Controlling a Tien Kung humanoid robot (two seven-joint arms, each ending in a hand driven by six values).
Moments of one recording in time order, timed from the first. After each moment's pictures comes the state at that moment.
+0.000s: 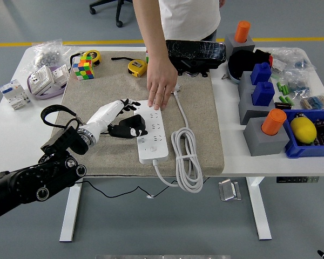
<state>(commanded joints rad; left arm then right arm) -0.67 0.27 -0.48 -1.01 1.43 0.35 0.05 -0.04 -0.32 1.06 0.47 -0.75 -0.04 -0.07</state>
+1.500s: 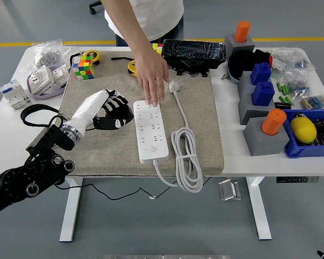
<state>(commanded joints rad) -0.62 0.32 -0.55 -0.95 1.39 0.43 -0.10 -0.04 -0.31 1.07 0.47 -0.76 -0.04 -0.07</state>
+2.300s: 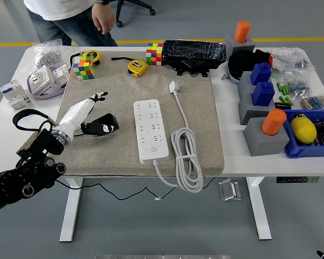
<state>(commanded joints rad) -0.61 0.32 -0.56 -0.88 1.41 0.40 -0.07 -0.04 -0.31 1.07 0.47 -0.76 -0.04 -0.07</state>
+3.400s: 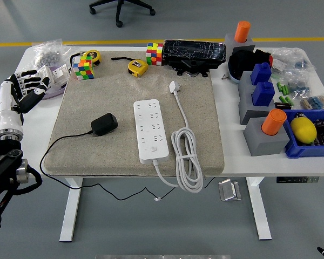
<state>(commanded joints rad) -0.37 0.33 -1.07 -1.01 0.88 0.53 -0.34 -0.02 -0.32 1.07 0.46 -0.76 -0.04 -0.07</state>
